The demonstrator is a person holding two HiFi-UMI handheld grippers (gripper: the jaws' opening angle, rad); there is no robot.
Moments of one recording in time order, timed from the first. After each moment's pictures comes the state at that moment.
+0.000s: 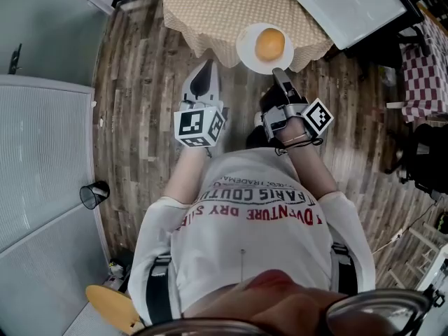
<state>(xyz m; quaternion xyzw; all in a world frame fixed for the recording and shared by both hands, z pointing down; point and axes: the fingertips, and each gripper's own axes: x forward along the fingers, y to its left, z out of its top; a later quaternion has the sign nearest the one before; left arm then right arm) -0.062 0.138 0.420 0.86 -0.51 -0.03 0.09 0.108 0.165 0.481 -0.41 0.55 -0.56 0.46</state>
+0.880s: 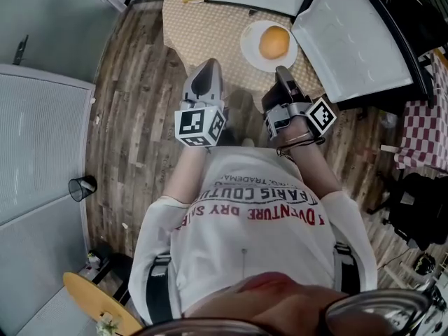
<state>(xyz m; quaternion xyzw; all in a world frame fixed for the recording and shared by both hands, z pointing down) 0.025 -0.012 0.405 0.82 -0.57 -0.05 0.08 0.201 -0.015 0.462 -0.36 0.58 -0.59 0.43</state>
